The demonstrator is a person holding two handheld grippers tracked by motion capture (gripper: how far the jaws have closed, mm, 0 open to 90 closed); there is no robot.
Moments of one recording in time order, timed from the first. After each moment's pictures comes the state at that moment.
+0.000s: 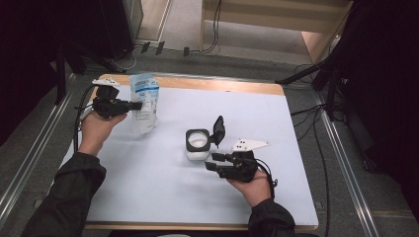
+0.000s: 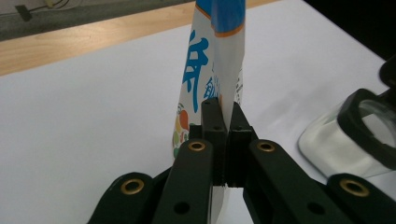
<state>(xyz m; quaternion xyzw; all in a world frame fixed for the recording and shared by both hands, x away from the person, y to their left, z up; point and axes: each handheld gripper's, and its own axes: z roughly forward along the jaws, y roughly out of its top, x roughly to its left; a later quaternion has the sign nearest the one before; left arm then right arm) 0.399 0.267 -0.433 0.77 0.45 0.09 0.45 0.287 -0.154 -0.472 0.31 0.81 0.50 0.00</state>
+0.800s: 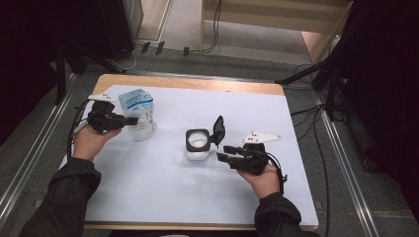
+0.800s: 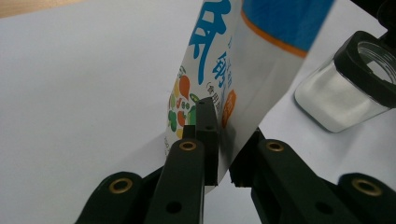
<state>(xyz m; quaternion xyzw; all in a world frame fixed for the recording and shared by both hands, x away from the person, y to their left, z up) 0.369 0.280 -0.456 0.78 0.44 0.07 0.44 0.306 -0.178 -0.467 0.34 0.80 0.49 0.03</state>
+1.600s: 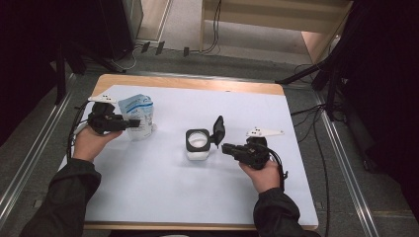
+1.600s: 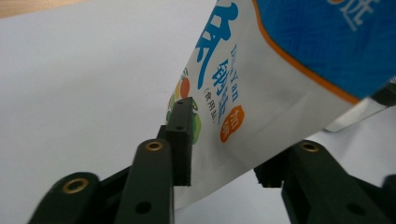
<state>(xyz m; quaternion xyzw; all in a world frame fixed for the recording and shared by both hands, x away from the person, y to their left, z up) 0.367 0.281 -0.459 0.78 0.44 0.07 0.44 0.322 -0.184 -0.469 0.39 0.78 0.49 0.01</state>
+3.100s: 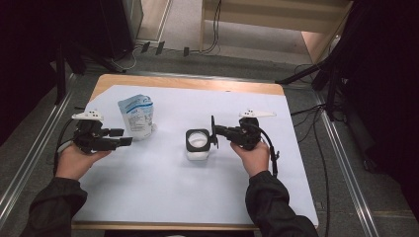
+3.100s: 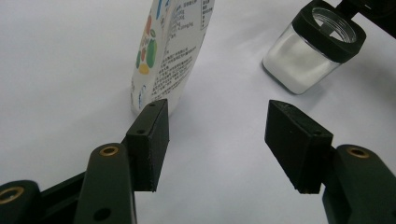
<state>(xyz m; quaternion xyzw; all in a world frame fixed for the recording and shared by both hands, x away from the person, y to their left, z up) 0.306 0.292 -0.456 0.78 0.44 0.07 0.44 0.365 -0.158 -0.451 0.38 0.76 0.52 0.01</state>
